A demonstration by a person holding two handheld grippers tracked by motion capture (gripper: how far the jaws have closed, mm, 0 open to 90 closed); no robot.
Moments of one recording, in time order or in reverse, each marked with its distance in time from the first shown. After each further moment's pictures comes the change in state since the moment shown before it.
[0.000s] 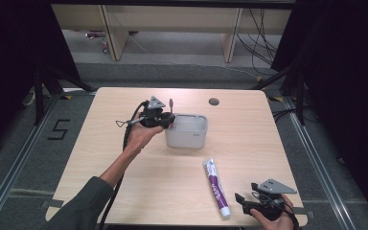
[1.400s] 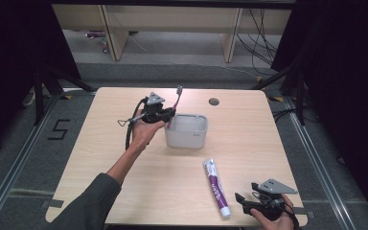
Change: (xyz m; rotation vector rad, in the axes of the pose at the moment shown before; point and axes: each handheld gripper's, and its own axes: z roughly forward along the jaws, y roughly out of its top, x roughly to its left) left arm 0.004 0.004 0.013 -0.083 0.006 -0.093; right arm -0.002 0.001 0.000 -0.005 0.016 -0.006
